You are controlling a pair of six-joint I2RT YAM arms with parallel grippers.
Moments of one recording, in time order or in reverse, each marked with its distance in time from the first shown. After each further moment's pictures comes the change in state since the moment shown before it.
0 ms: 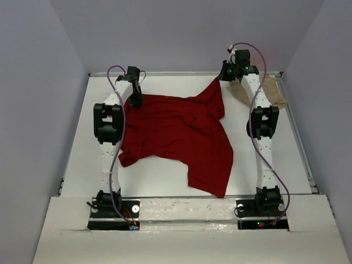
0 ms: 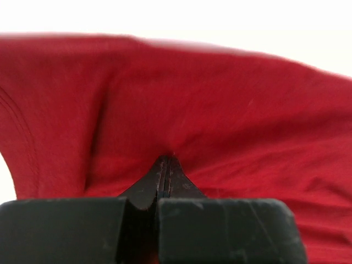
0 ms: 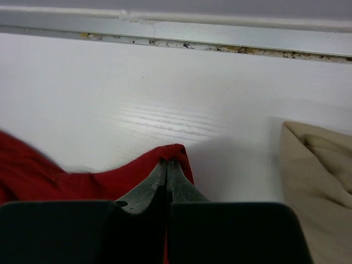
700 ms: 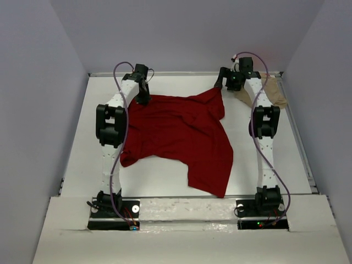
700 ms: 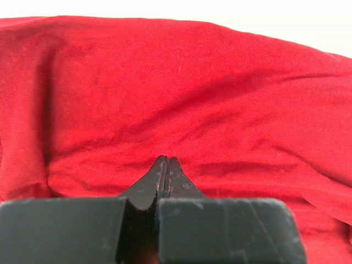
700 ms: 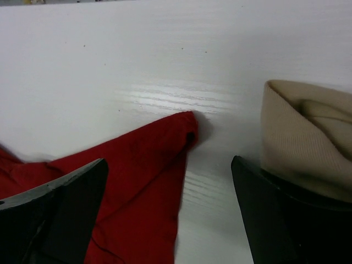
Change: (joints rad) left arm -0.071 -0.083 -0.063 0.014 0.002 0.008; right arm -0.063 0.093 -0.032 -0.002 -0.079 0.027
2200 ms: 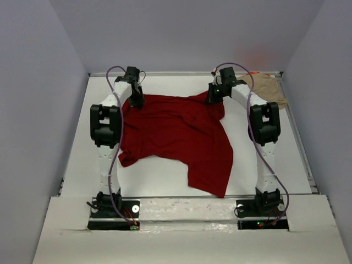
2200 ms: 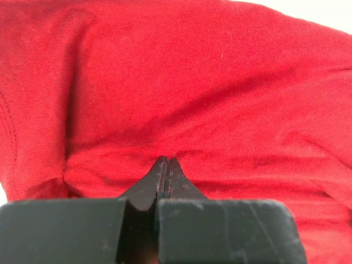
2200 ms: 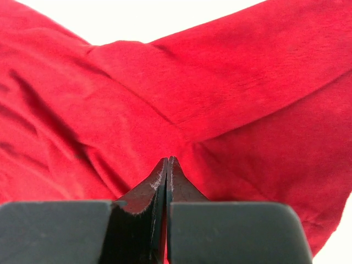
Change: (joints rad) left arm 0.060 -0.042 -0.102 0.029 0.078 -0.003; right arm 0.188 -0.395 -0.665 0.146 -0.020 0.031
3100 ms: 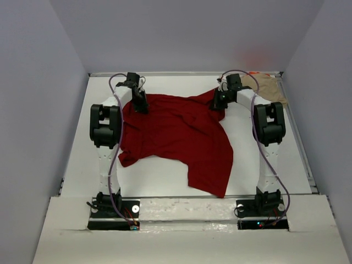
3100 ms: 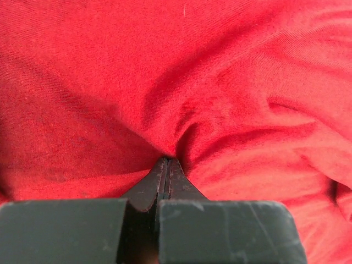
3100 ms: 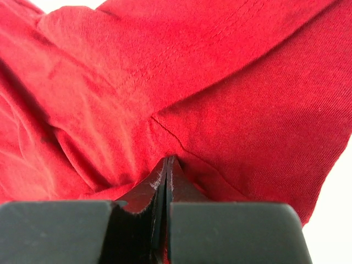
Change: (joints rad) left arm 0.003 -0.005 -0.120 0.102 0.198 -0.022; right arm -0.056 -0.016 -0.146 0.063 -0.069 -0.002
